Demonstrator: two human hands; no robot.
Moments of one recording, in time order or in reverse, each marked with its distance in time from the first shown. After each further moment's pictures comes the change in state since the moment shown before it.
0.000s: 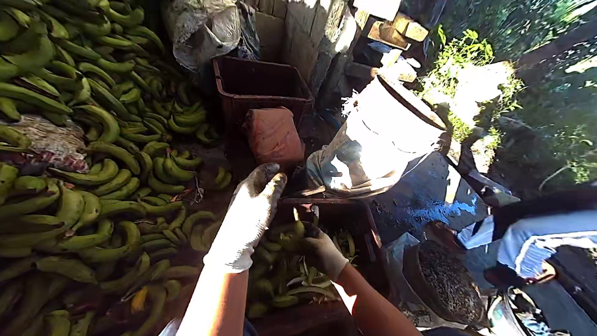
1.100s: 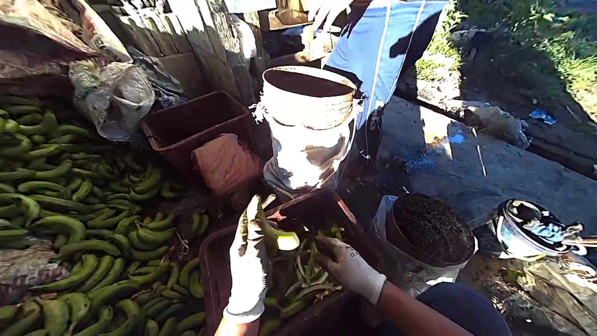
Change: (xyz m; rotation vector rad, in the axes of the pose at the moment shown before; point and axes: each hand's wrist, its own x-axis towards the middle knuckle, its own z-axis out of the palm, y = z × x) left_hand -0.048 -0.022 0.126 -0.366 -0.139 0.250; right_hand -0.131 -0.040 -0.100 -0.750 0.136 -0.193
